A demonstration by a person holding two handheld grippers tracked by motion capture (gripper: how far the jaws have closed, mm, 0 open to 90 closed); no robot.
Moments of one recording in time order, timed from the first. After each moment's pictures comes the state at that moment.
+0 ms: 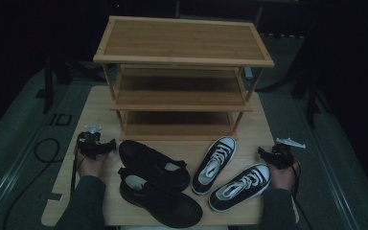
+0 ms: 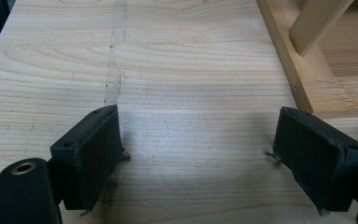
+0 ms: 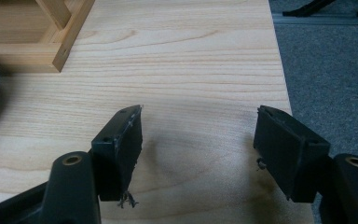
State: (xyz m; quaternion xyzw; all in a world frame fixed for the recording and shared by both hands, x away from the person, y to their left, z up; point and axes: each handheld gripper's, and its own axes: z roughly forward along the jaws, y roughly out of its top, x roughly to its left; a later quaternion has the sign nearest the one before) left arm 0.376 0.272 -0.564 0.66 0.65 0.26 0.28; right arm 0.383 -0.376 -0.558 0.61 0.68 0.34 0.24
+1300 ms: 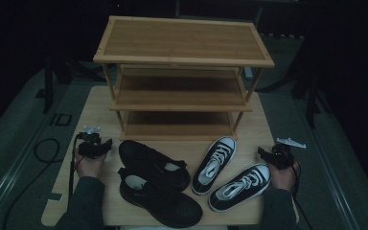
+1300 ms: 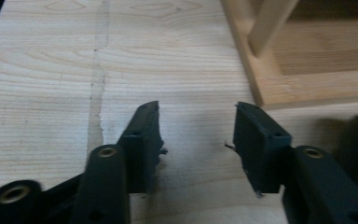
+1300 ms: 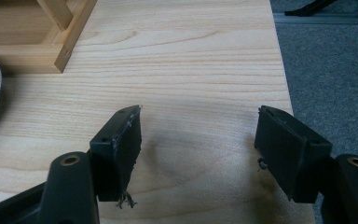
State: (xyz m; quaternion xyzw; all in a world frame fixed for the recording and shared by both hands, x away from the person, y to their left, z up) left arm 0.361 0.270 -0.546 0.67 0.63 0.24 0.31; right arm 0.383 -0.377 -0.558 0.61 0.68 0.34 0.24
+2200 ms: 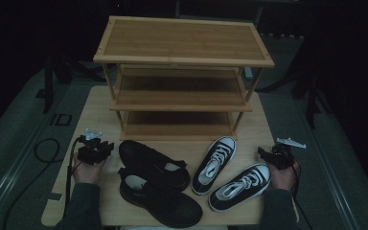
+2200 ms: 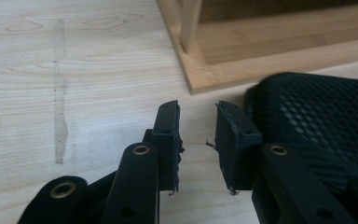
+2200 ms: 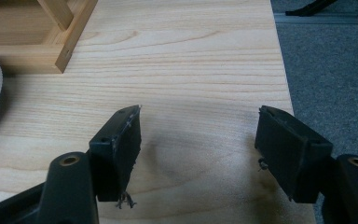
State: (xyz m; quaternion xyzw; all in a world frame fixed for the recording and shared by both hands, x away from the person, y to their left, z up) left arm 0.328 0.255 -0.522 0.71 0.58 0.22 0.34; right arm 0.383 -0.377 -0.558 0.61 0.68 0.34 0.24
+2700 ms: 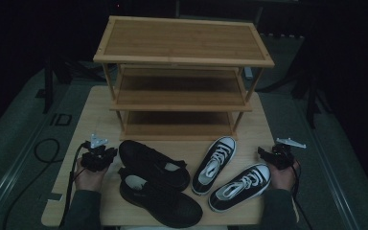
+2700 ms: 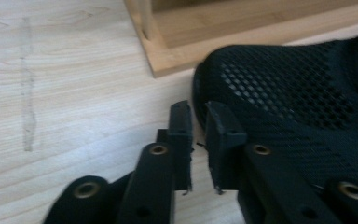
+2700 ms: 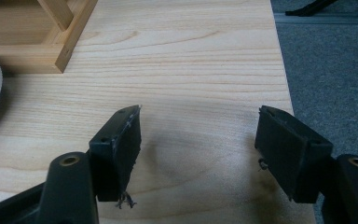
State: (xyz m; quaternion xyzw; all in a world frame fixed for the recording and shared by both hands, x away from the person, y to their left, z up) left arm 0.309 0.238 -0.521 0.74 0.55 0.21 0.33; right arm 0.383 -0.377 -0.558 0.61 0.68 0.34 0.24
